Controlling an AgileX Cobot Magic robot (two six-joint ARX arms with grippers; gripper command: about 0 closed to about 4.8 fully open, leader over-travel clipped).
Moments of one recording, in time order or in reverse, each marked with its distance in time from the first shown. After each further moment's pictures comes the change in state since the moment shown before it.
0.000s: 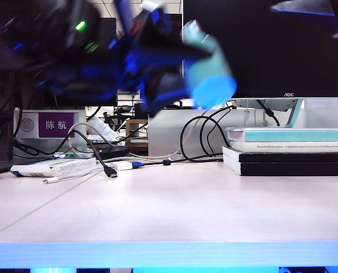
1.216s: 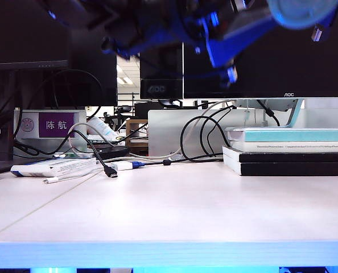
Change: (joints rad) left arm -0.238 0.034 0.192 -0.154 0.179 -0.174; right arm 0.092 0.001 0.000 -0.124 -0.168 0.025
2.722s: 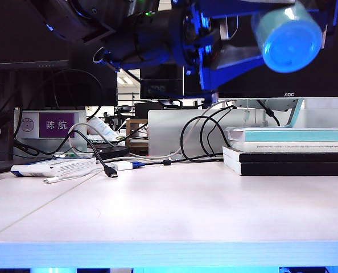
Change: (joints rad) left arm 0.040 0.018 -0.001 -0.028 -0.174 0.002; right arm 0.006 -0.001 0.000 0.018 0.330 -0.047
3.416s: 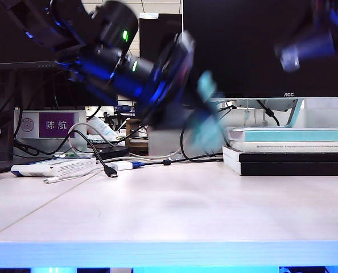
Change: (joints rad) left arm 0.137 -0.003 0.002 -0.323 -0.668 0.555; right arm 0.015 0.003 -0.038 -0.010 0.591 -0.164
